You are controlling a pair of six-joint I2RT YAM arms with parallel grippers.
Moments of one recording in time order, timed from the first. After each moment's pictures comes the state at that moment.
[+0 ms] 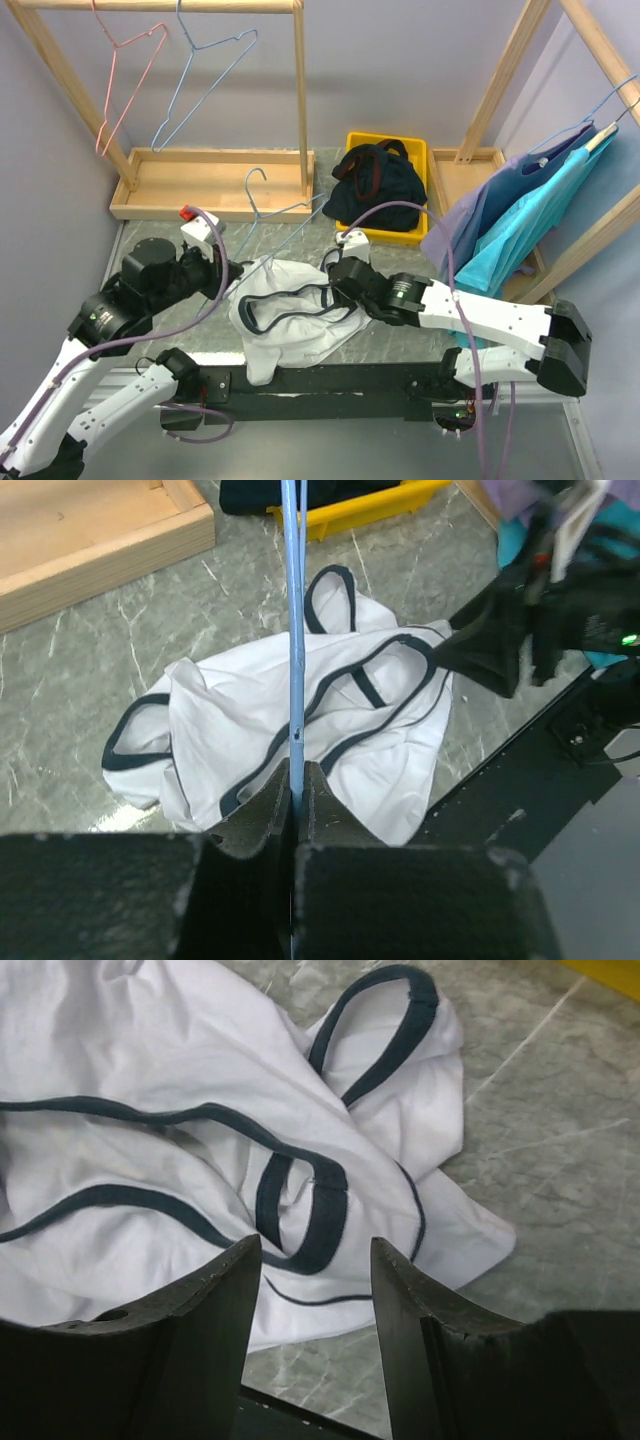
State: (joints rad) left arm -0.61 0.64 1.00 -0.76 0.11 -0.20; right arm 1.11 1.19 0.89 -0.55 0.50 0.61
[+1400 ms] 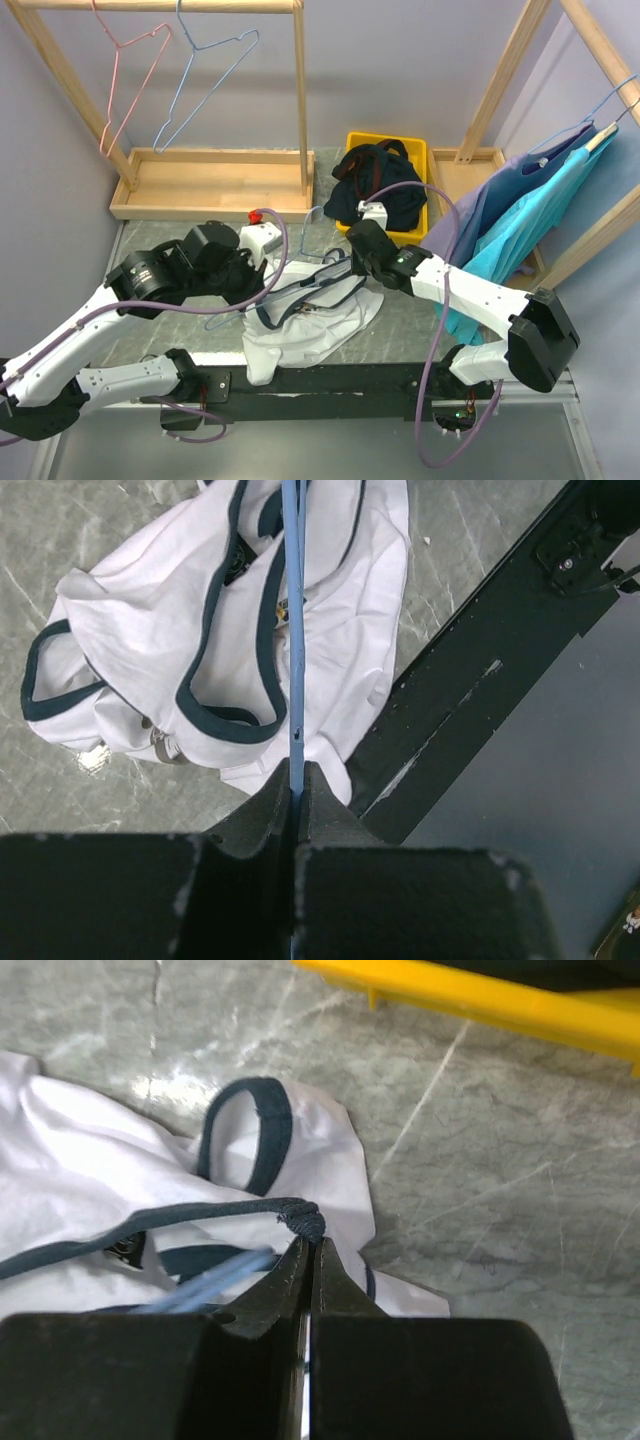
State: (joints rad) left arm -0.92 0.95 1.28 -1.08 0.06 -0.20; right arm 0.78 1.33 0.89 -0.41 0.38 0.56
